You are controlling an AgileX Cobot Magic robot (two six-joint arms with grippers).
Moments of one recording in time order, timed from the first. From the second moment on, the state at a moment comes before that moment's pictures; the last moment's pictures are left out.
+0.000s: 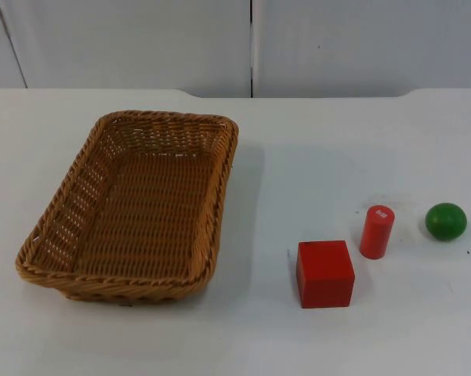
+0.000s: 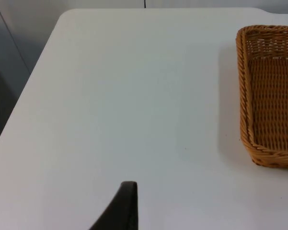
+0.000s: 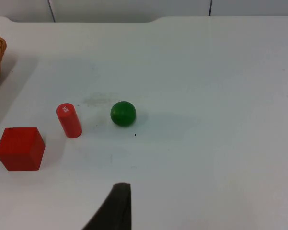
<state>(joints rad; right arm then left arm) 0.06 0.00 -0.52 0.01 1.08 0.00 0.06 0.00 -0.50 0.02 1.08 0.00</state>
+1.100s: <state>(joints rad) 0.06 0.00 -0.52 0.01 1.08 0.00 0.06 0.27 -0.60 -0.03 1.02 0.00</state>
